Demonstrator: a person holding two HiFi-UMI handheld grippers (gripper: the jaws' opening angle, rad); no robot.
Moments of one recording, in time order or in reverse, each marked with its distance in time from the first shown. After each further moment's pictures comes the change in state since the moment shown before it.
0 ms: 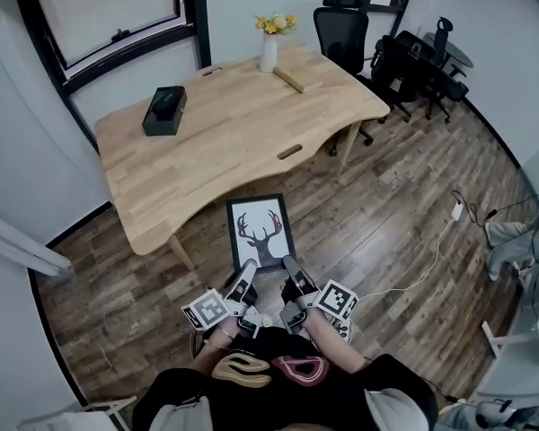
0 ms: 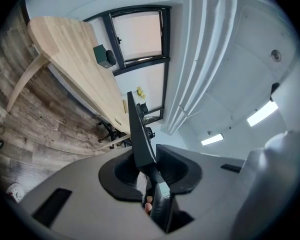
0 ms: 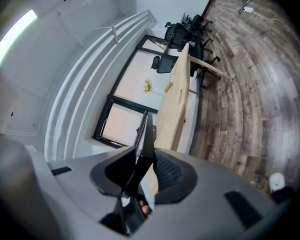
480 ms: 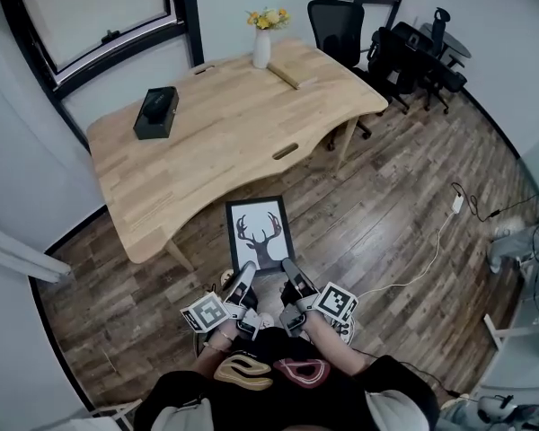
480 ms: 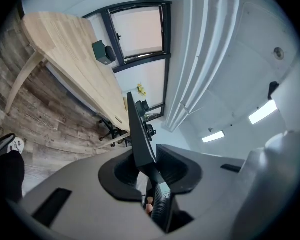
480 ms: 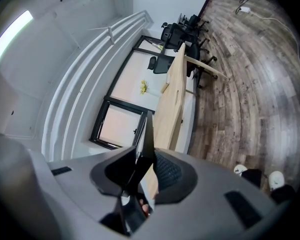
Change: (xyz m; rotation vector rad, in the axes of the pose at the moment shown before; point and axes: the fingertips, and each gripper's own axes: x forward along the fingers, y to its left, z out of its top) left arm 0.020 0.008 0.002 0.014 0.035 0.012; right arm 0.011 -0.007 0.011 0.040 -0.007 0.002
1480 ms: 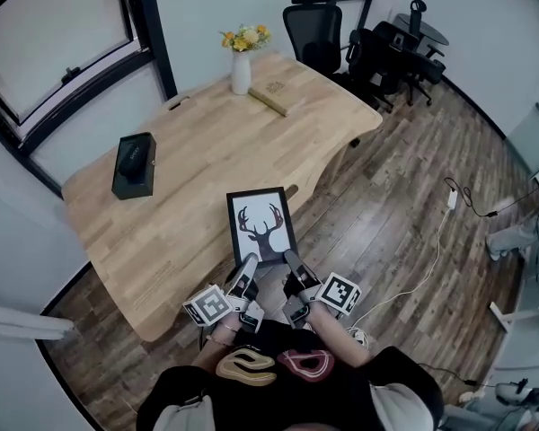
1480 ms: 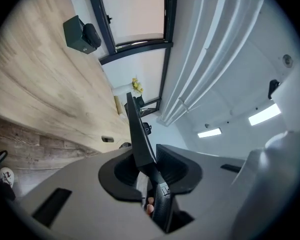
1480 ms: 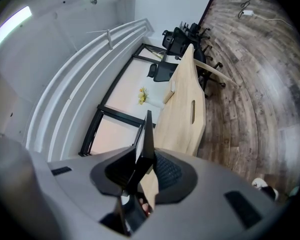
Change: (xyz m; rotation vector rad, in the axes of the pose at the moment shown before) left arm 0.166 0.036 0.141 0.036 0.109 -0.079; right arm 0.174 0.008 0.114 -0.010 -0.125 -0.006
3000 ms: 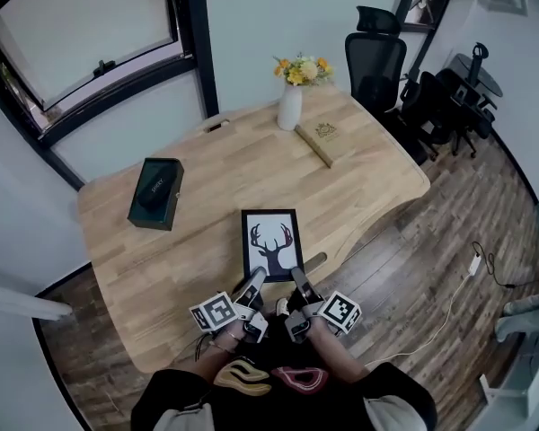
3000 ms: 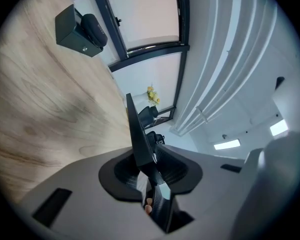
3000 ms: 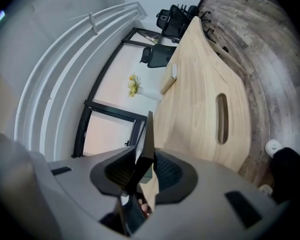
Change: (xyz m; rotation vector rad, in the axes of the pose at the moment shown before) left arm 0.128 0.085 0.126 -0.063 -0.088 0.138; right arm 0.194 -0.032 0.078 0.062 0.134 -0.017
